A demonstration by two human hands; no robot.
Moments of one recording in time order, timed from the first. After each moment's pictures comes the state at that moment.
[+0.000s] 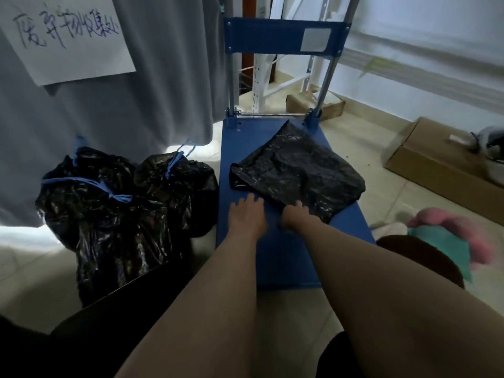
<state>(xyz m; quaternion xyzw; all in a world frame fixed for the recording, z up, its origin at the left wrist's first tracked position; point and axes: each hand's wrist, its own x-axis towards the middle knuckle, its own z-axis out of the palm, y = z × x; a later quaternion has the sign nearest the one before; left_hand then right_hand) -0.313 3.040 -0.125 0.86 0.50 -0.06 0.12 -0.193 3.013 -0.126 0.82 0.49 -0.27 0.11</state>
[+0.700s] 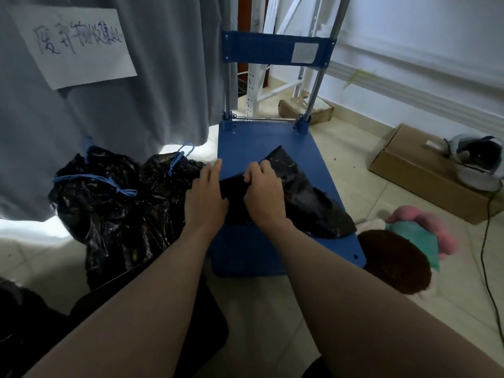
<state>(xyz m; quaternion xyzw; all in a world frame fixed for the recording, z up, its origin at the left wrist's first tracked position) -0.392 3.024 -0.074 0.81 0.55 0.19 0.07 -0.272 2.976 -0.042 0.73 0.61 0.01 -0.31</state>
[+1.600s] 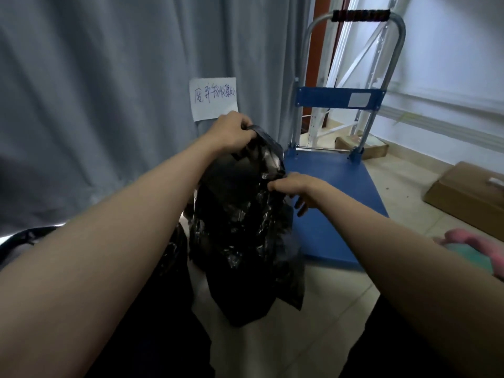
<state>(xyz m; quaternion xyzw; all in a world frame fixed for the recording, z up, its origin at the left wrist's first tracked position) -0.540 2.929 0.155 0.78 0.54 0.28 0.17 -0.383 2.860 0.097 0.73 0.52 -0.41 -0.14</state>
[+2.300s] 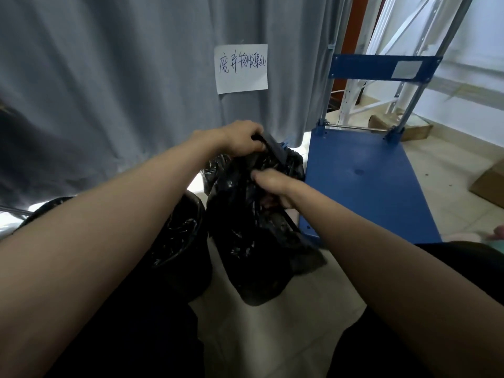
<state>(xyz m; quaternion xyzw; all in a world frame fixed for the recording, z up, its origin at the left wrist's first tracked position) -0.576 2.943 0.106 0.85 0.52 0.06 0.12 -0.465 2.895 0.022 0.58 0.55 -0.54 -0.25</state>
